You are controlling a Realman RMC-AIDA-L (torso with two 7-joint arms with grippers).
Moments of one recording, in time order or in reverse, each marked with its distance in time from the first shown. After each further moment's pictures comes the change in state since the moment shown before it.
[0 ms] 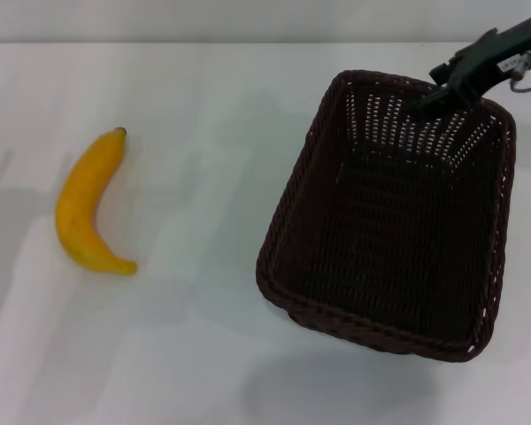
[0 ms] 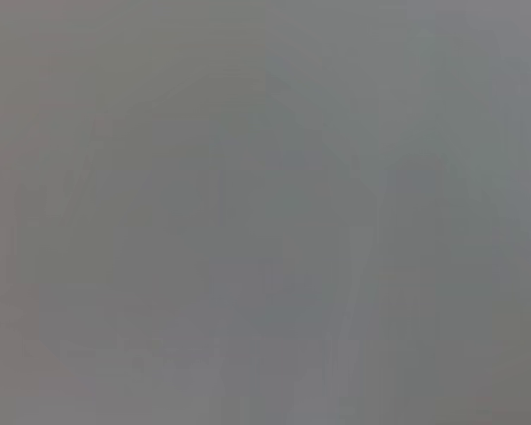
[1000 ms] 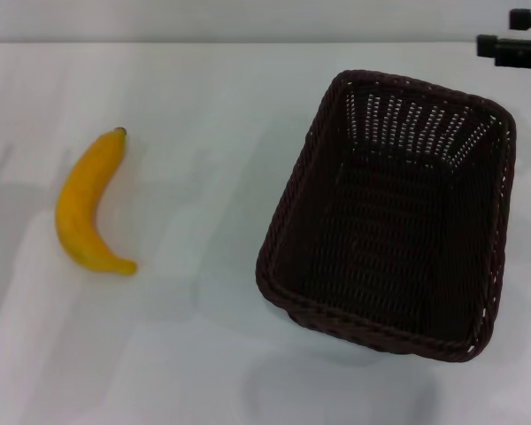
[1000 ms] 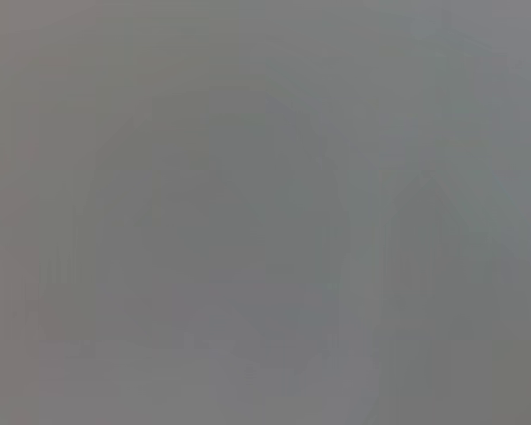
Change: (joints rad) left arm 0.008 -0.002 -0.006 0.044 -0.001 0.009 -0.001; right arm -0.380 -0.050 0.036 -0.024 0.644 0.249 -0.334
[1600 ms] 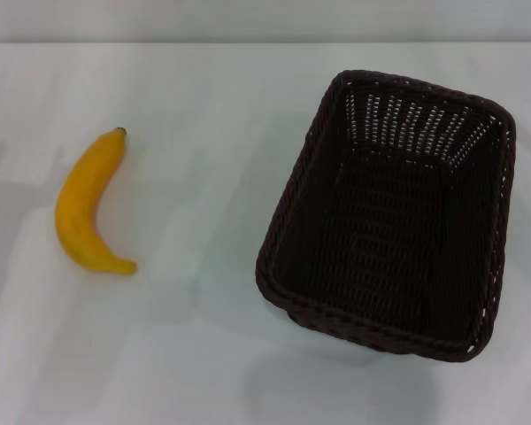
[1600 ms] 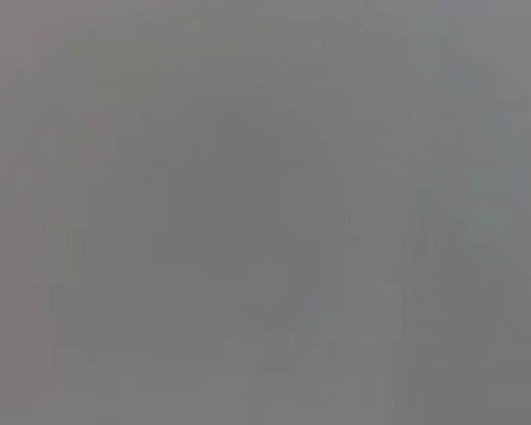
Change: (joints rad) left arm 0.000 -0.004 -0.025 0.000 -0.001 -0.023 0.015; right arm -0.252 0.073 -0.002 0.089 0.562 0.162 -0.548
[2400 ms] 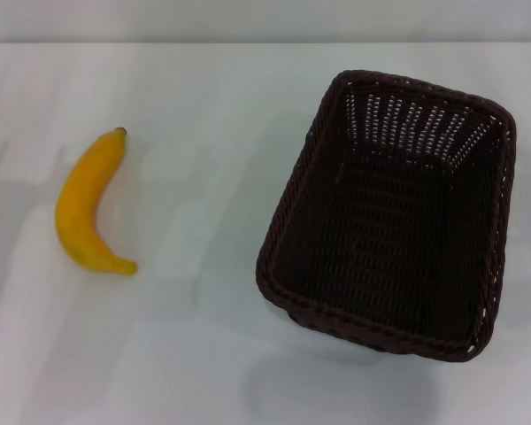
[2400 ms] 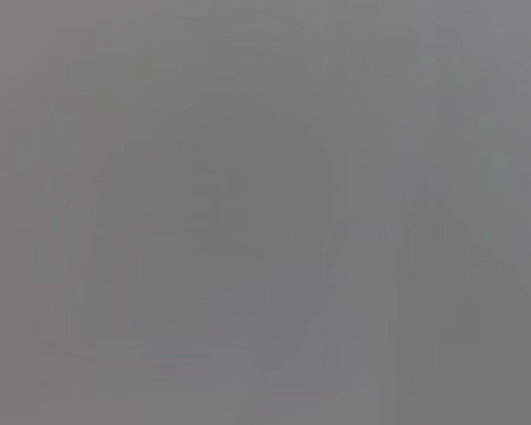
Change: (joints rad) left arm -0.007 0.000 0.000 0.002 0.000 0.000 0.000; right arm -0.042 0.030 -0.003 0.514 0.705 -0.384 -0.625
